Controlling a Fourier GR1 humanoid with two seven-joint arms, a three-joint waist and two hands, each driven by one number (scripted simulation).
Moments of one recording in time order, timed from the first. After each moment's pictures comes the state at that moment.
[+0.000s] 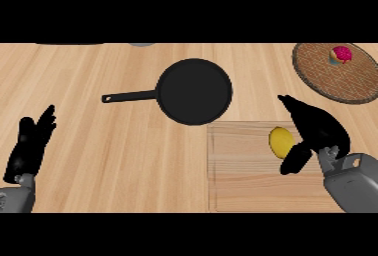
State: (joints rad) left arm -0.11 0.39 0.09 -1.28 -0.03 0.11 0.20; right arm -0.40 -0.57 0.43 -1.63 0.41 0.31 0.88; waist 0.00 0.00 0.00
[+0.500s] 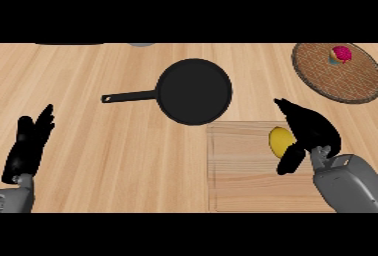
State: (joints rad) left arm -0.11 0.37 0.11 -1.33 -0.07 0.09 0.24; right arm -0.37 -0.46 0.36 -1.58 0.53 0.39 0.81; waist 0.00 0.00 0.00
